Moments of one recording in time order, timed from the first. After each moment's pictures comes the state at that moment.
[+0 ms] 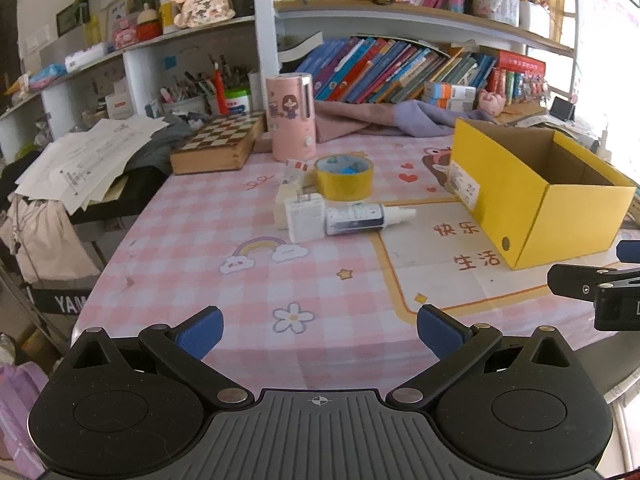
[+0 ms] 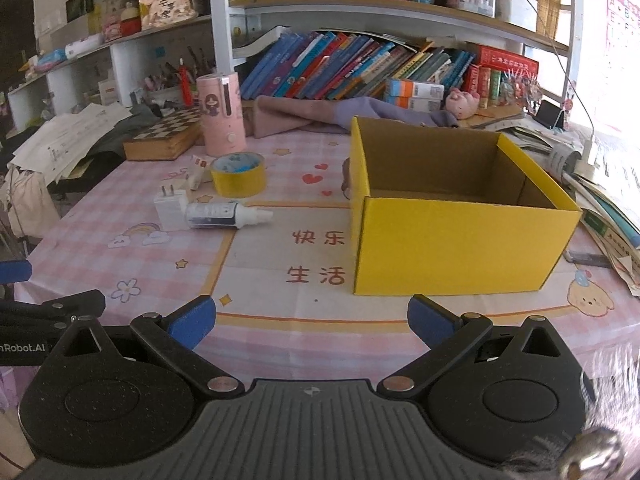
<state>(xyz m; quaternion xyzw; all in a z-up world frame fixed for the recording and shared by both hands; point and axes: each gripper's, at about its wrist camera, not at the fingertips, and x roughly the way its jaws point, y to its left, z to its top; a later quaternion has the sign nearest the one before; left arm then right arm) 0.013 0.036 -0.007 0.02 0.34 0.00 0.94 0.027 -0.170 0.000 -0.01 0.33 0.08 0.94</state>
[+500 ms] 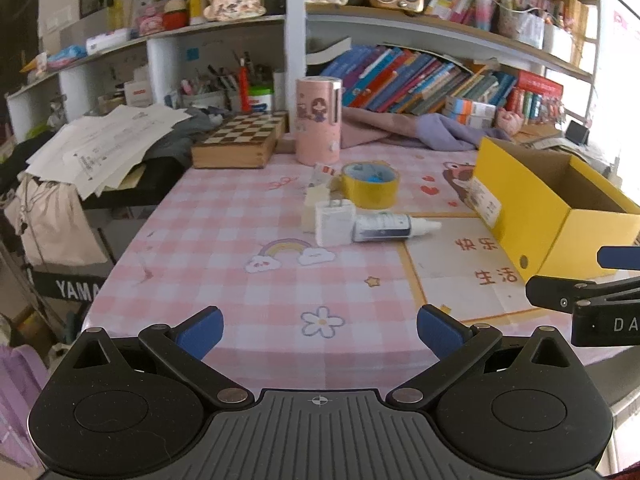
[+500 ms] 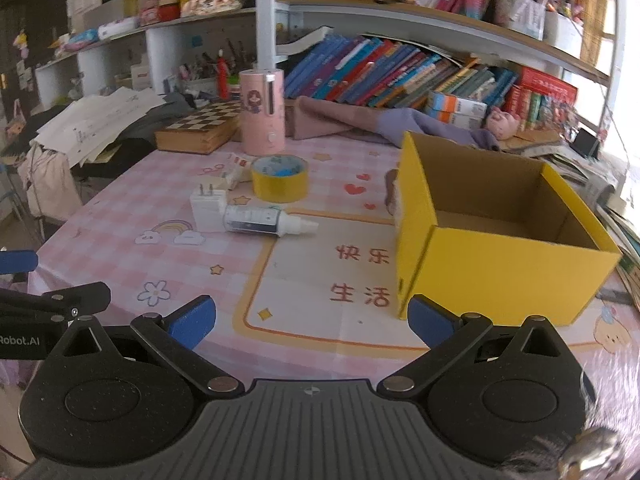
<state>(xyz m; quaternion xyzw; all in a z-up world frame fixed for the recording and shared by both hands) 0.014 0.067 -0.006 -0.01 0.33 0.02 0.94 0.046 -0.131 0.003 -0.05 0.32 0.13 0.94</state>
